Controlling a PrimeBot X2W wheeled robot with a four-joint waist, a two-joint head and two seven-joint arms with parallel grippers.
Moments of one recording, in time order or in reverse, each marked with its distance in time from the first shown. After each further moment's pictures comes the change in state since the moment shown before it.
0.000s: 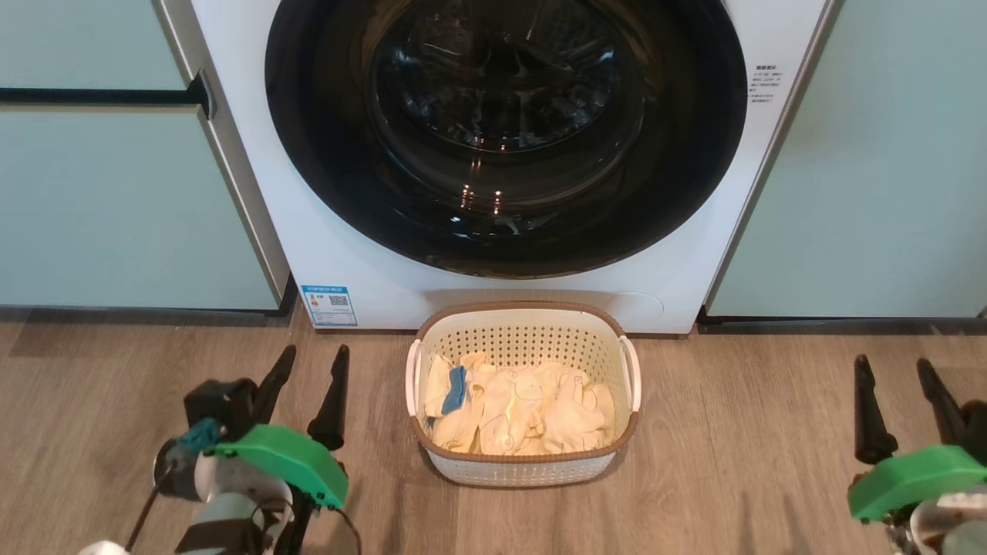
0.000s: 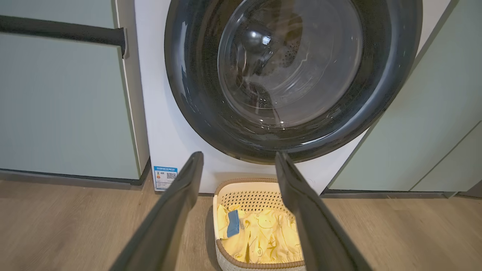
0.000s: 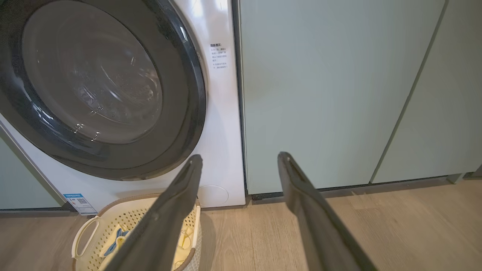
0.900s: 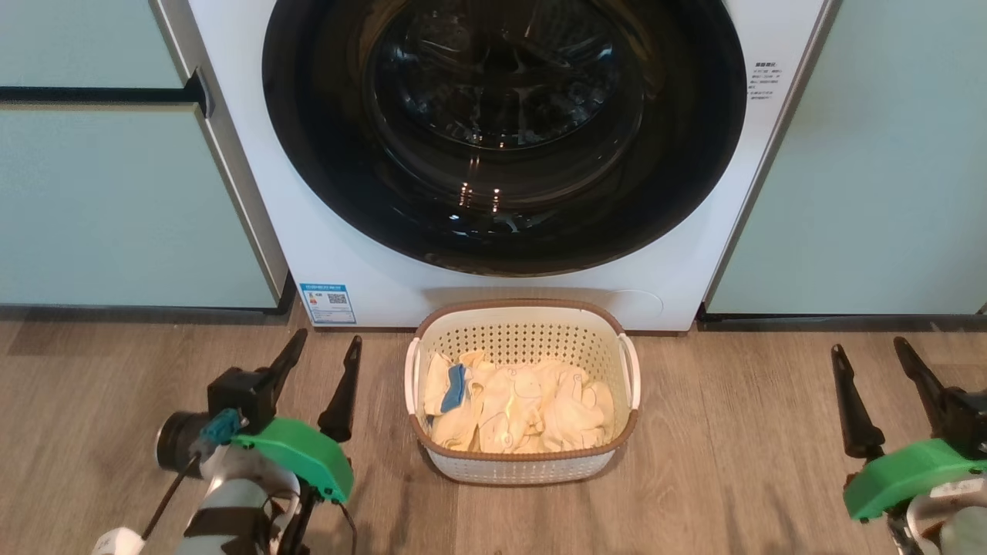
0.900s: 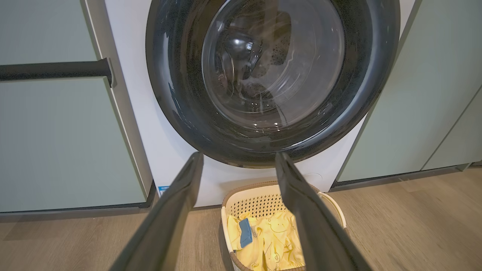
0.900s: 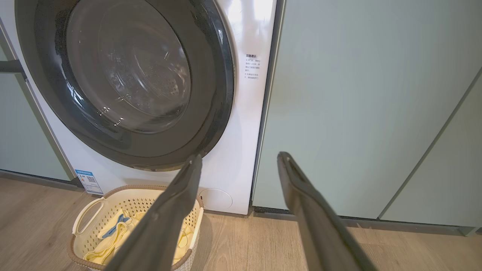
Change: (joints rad) left arm -0.036 0.011 -0.021 0.023 0.138 -0.006 -0.039; right arm -0.030 -0.007 -0.001 0.003 -0.154 0.000 -0.035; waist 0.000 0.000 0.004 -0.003
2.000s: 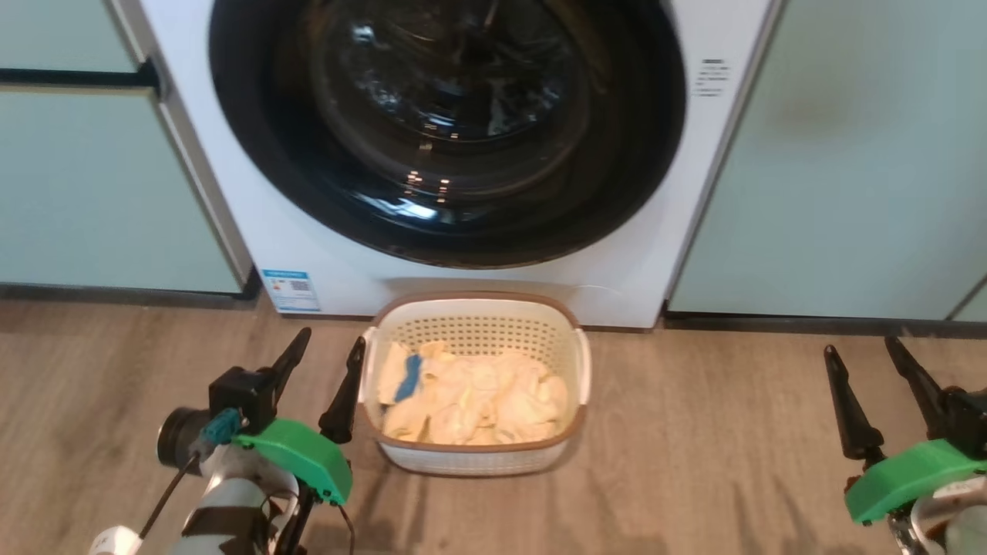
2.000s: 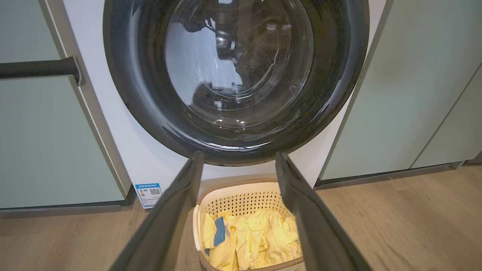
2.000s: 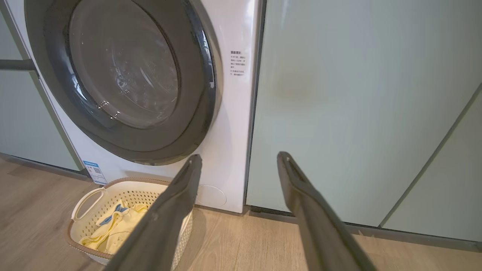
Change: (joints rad) left arm 0.000 0.009 -0.005 -0.003 0.007 0.000 0.000; right arm 0.000 0.002 -0.016 -0.006 0.000 0.000 0.000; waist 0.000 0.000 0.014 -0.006
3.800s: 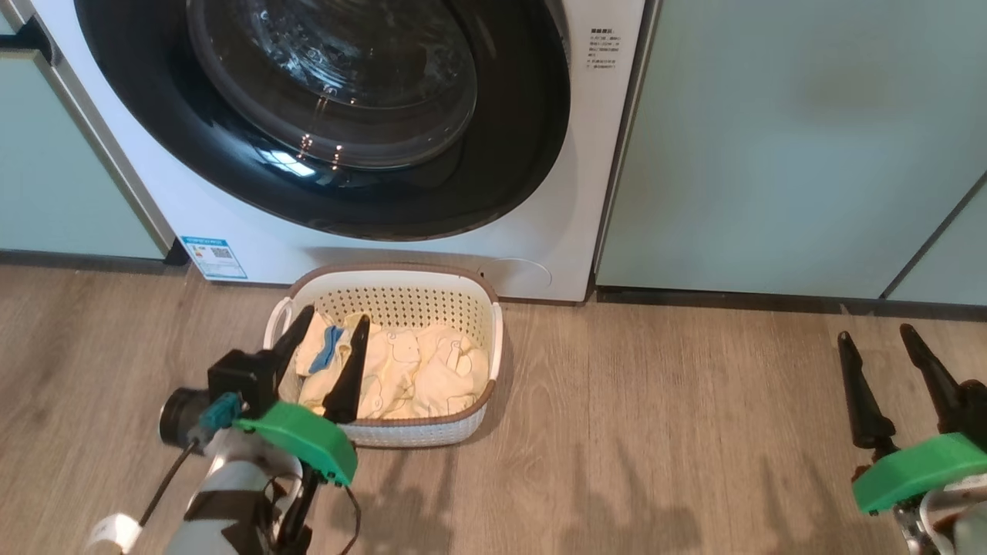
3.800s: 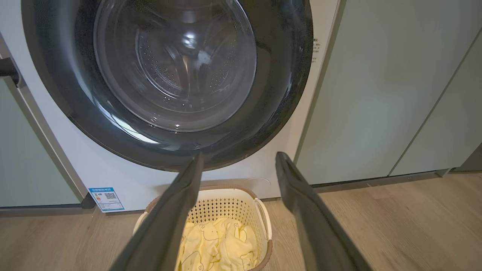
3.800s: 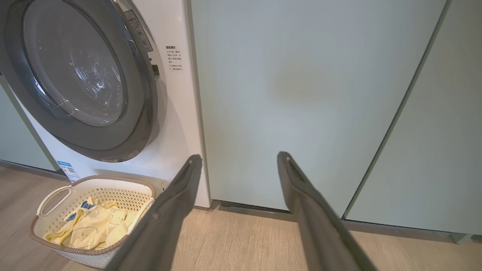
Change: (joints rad) left arm -0.020 -0.006 0.002 -0.032 0.000 0.000 0.000; right arm 0.000 0.015 -0.036 -0.032 0.013 0.000 0.000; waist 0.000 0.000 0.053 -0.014
